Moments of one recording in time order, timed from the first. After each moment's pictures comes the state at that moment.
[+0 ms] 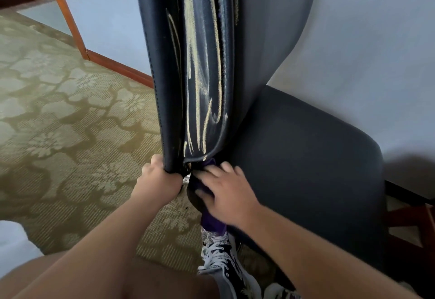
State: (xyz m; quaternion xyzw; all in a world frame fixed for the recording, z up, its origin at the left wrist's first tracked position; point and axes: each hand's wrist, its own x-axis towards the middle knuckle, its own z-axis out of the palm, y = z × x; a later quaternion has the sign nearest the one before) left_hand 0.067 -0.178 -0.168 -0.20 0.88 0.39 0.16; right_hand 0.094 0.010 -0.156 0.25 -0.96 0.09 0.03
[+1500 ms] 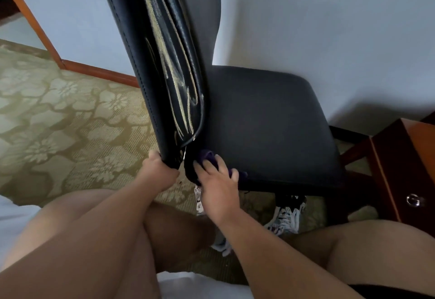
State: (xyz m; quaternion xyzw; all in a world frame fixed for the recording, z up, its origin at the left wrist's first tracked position) left_hand 0.127 -0.169 -0.205 -0.09 0.93 0.31 0.19; right_hand 0.236 0.005 -0.162 0.01 -0.99 0.12 0.01
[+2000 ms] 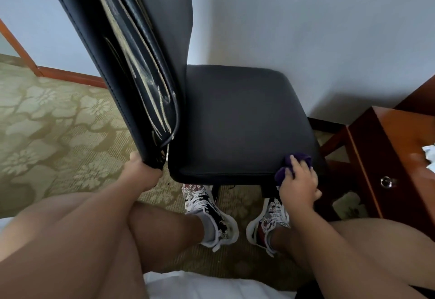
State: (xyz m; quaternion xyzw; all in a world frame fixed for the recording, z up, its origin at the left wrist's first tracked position) left_hand 0.137 -0.158 -0.181 -0.08 0.94 0.28 0.19; right_hand 0.292 0.197 -0.165 -0.41 -0.87 0.24 0.10
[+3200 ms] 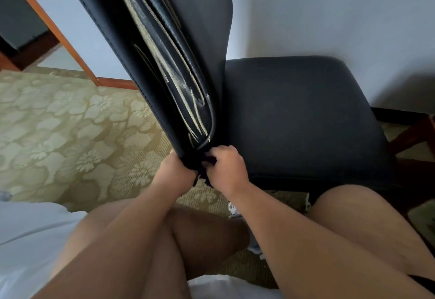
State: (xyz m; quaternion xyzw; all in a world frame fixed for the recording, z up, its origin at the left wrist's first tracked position) left_hand 0.164 -0.150 -0.108 -0.07 0.94 0.30 0.14; right_hand 0.180 -0.016 -0.142 -0.02 -0.91 0.42 0.04
